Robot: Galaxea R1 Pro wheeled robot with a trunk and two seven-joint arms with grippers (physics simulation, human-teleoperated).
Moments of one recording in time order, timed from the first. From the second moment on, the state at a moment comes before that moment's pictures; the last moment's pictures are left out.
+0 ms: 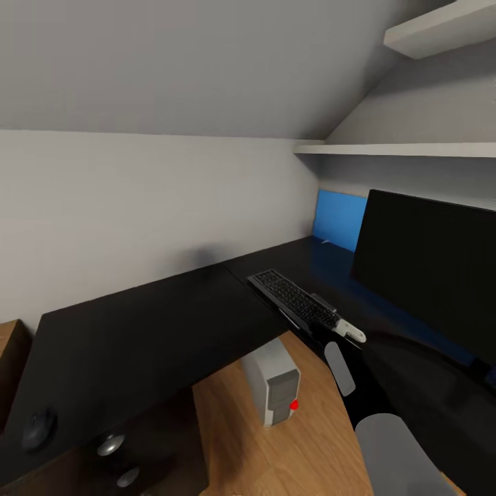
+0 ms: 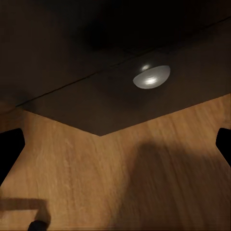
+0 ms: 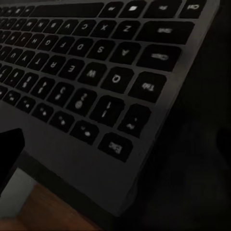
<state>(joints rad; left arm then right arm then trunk) -0.09 0.02 -0.45 -0.55 0.42 -0.15 0.65 -0.67 0.10 -0.09 -0.91 -0.47 0.33 -0.43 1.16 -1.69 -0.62</state>
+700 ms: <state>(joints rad) -0.09 0.01 -0.46 -0.49 0.42 -0.20 0.64 -0.67 0.10 -0.09 -0.91 -0.47 0.33 -0.43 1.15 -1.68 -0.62</state>
